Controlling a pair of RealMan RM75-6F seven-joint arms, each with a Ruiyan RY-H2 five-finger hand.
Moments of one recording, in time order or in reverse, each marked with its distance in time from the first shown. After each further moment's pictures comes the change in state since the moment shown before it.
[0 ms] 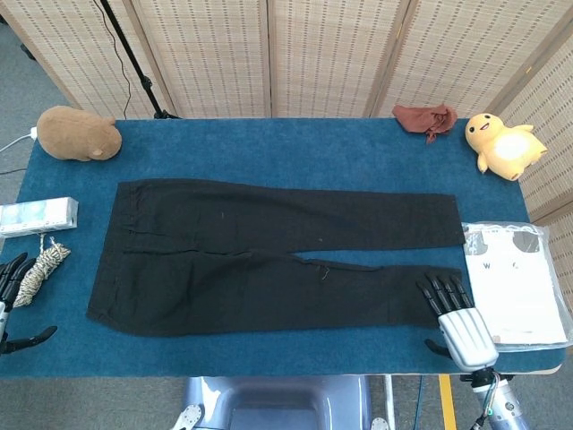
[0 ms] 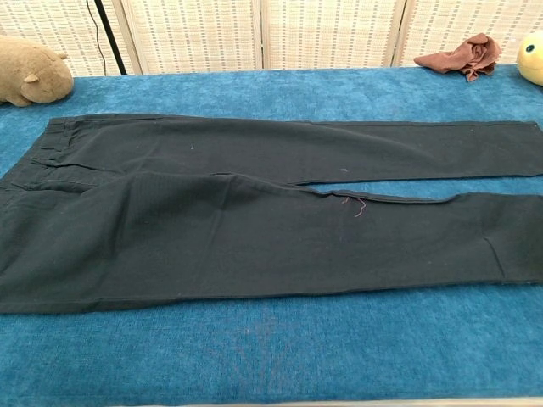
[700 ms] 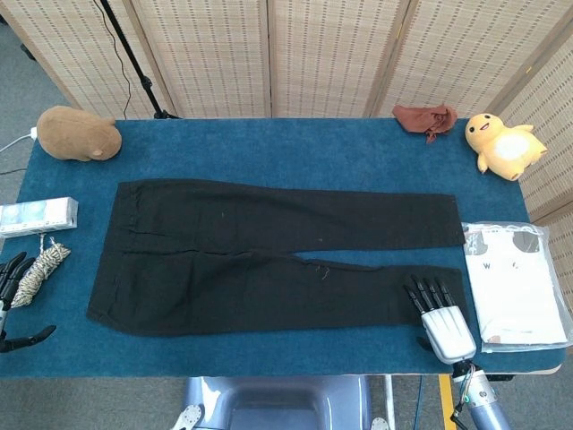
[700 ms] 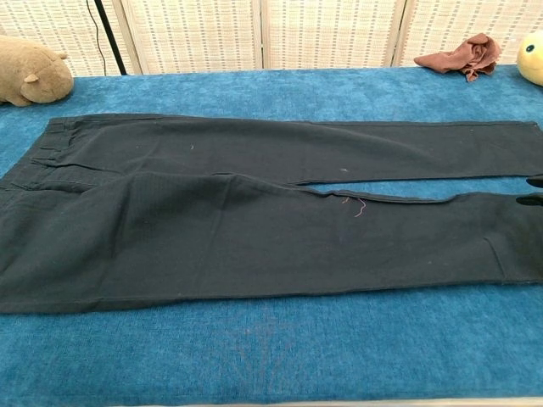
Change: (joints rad) left arm -0.005 0.011 0.000 -0.001 -0.008 -0.016 -0.026; right arm 0.023 -0.209 0.006 0.299 0.028 -0.044 -0.015
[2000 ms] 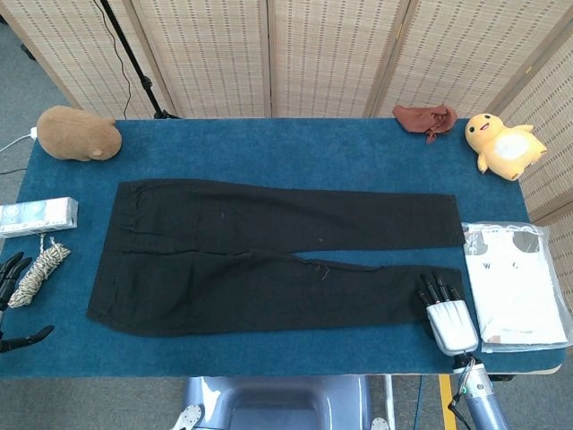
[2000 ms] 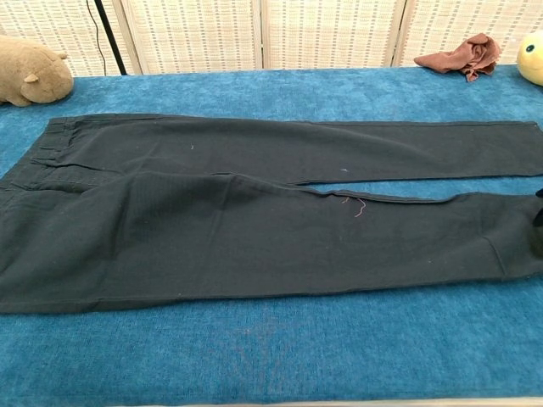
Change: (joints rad) left arm 0.002 0.009 0.001 0.002 -0.003 -0.003 -0.028; right arm 0.008 -0.113 0.022 0.197 0.038 0.043 0.040
